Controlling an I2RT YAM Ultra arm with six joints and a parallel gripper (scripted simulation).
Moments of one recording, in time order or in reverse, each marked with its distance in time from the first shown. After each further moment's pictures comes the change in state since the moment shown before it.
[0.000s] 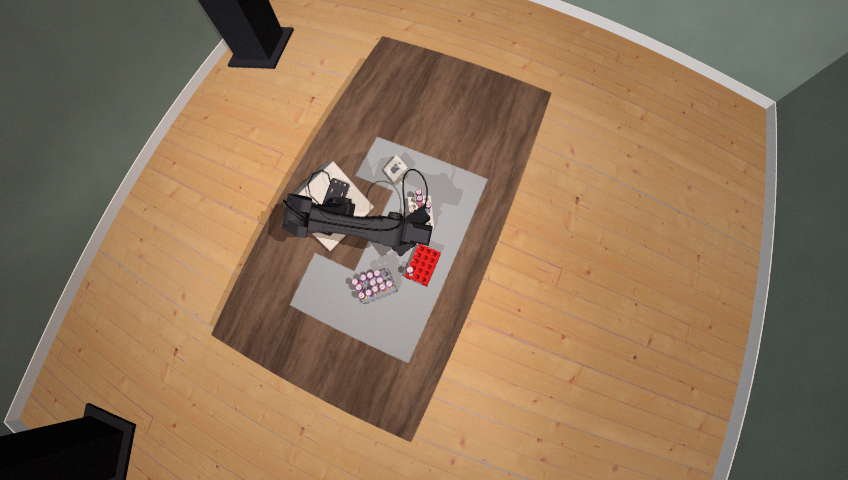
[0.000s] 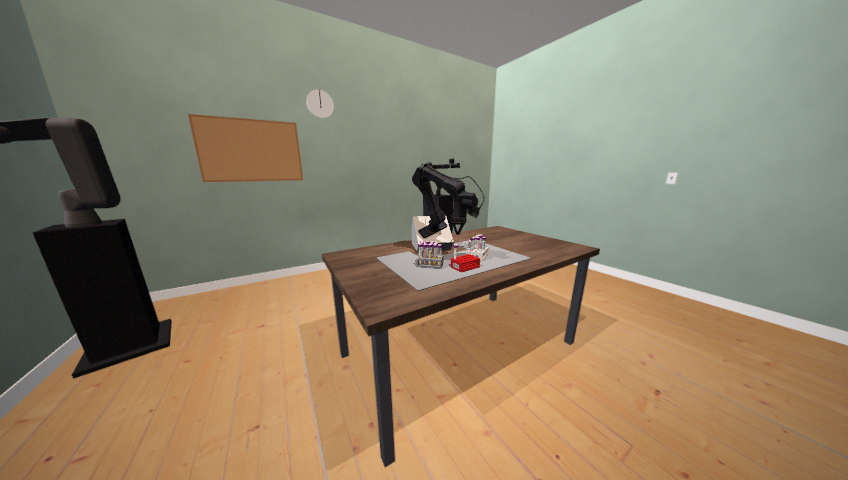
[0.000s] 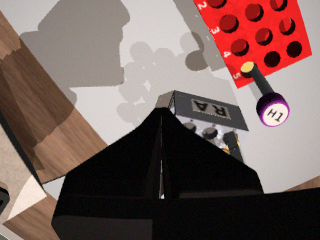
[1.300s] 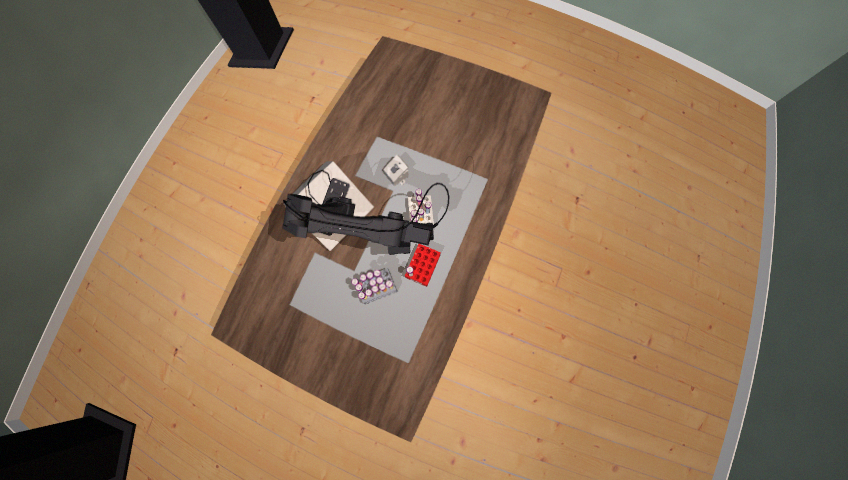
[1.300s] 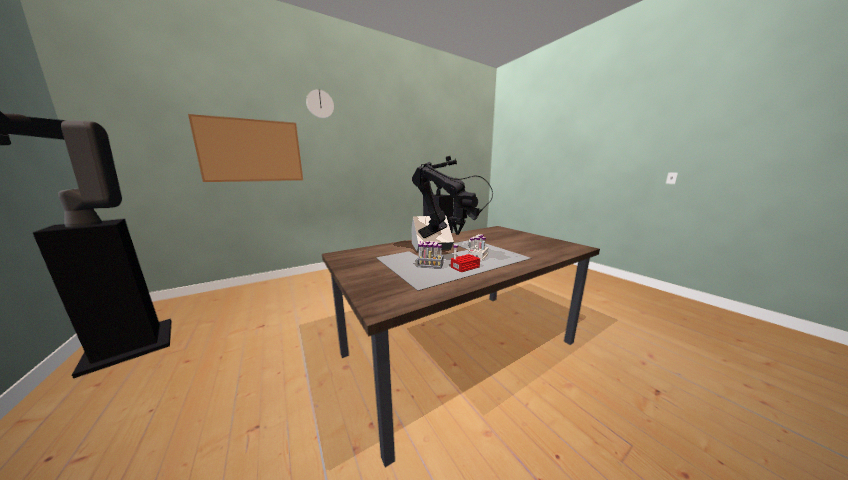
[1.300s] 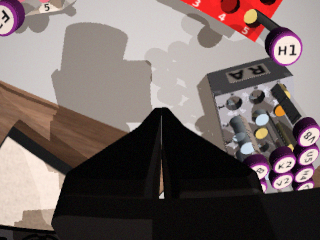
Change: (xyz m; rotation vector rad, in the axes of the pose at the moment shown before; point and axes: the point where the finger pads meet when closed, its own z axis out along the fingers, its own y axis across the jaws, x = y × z) arm 0.001 -0.001 0.000 0.006 0.003 0.586
